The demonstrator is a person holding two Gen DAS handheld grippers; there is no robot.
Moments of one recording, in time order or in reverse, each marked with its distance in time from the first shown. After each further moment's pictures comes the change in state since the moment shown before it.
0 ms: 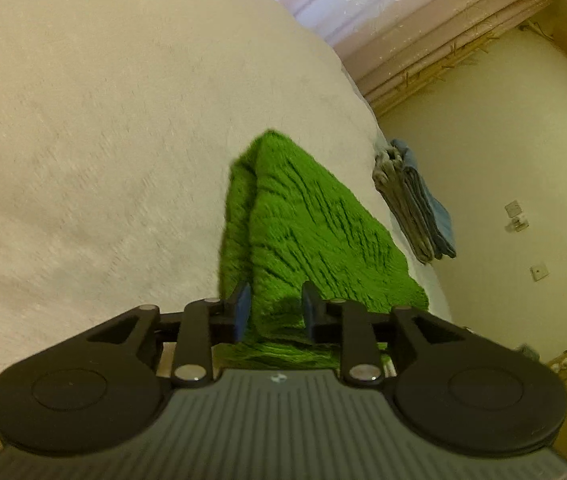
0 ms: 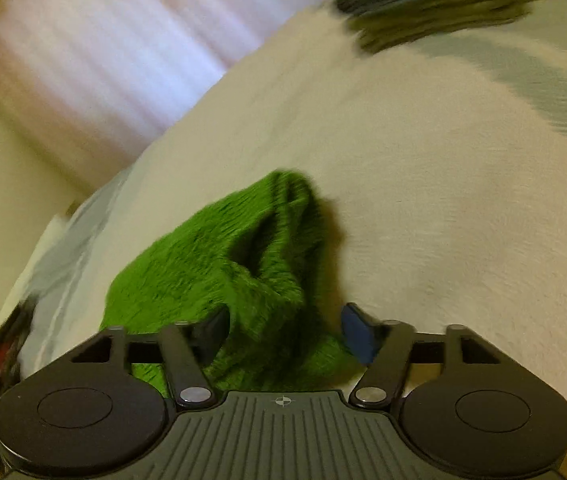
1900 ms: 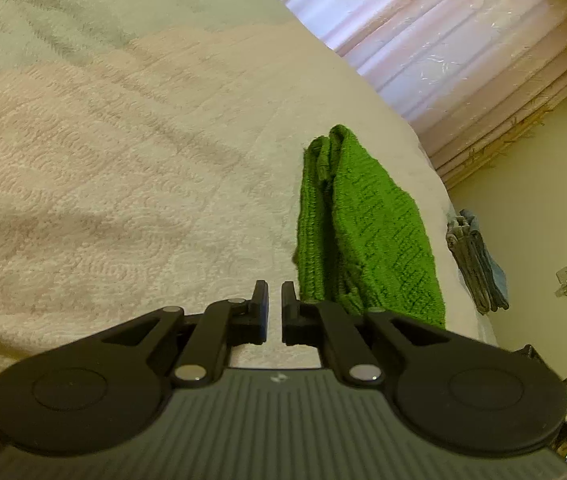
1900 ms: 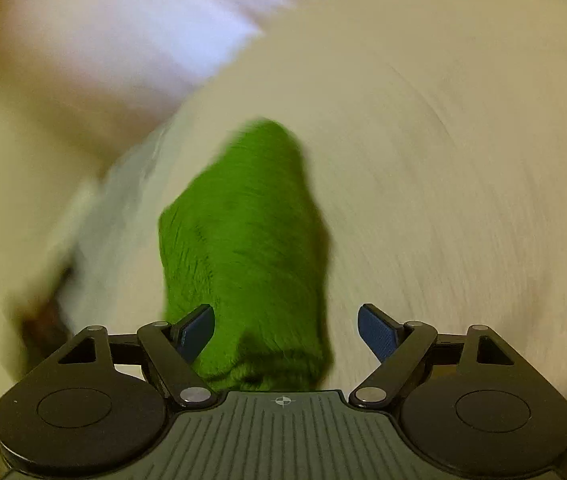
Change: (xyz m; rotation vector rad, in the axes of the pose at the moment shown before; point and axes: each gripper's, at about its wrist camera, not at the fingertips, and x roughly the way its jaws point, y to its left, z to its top) left arm -0.161 0.085 -0.066 -0.094 -0.231 0.204; right arm -0.002 0.097 -0.131 0.285 0.227 0.163
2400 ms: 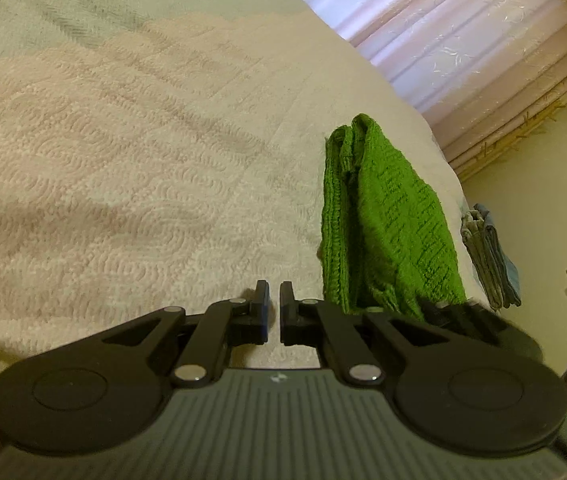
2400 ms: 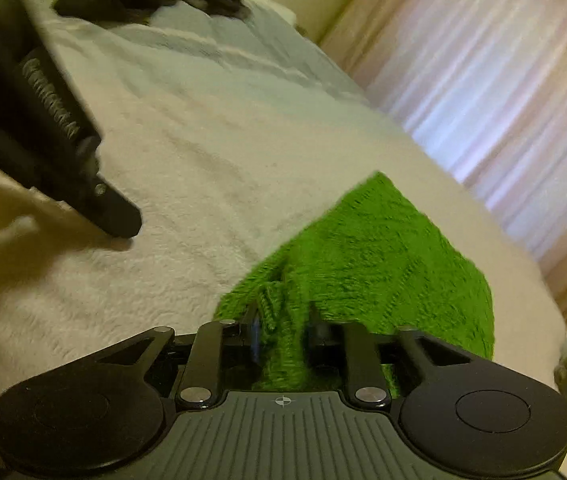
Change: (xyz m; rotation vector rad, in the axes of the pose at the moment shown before) left arm 0.014 0.015 0.000 -0.012 0.031 0.035; right arm 0.134 0.119 -0.175 -1.762 -0.058 -0.370
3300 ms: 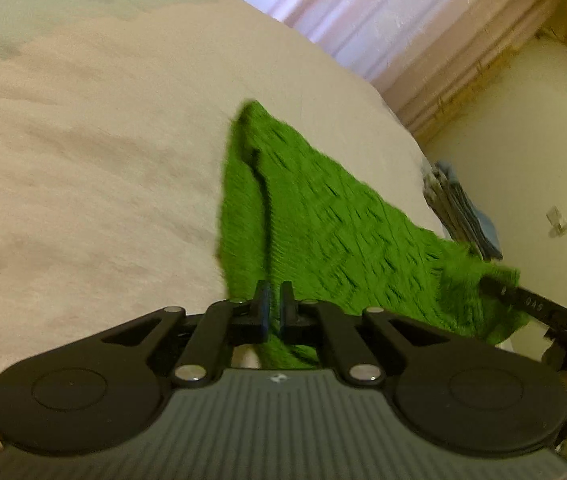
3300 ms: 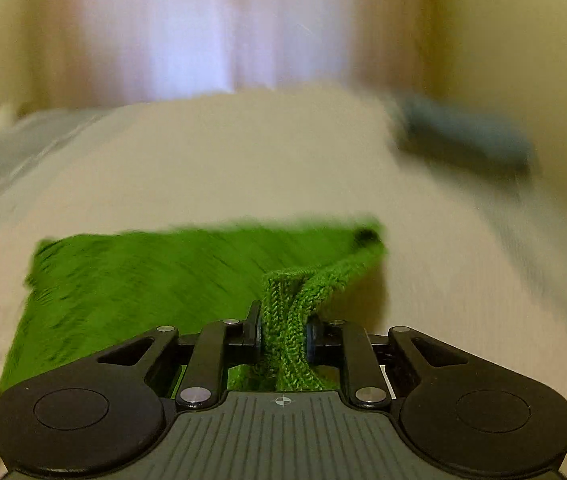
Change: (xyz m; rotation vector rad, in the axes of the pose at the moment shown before) left arm 0.029 -0.063 0.000 0.169 0.021 -0.081; right arm -0.060 -0.199 -0.047 0.680 0.093 -0.315
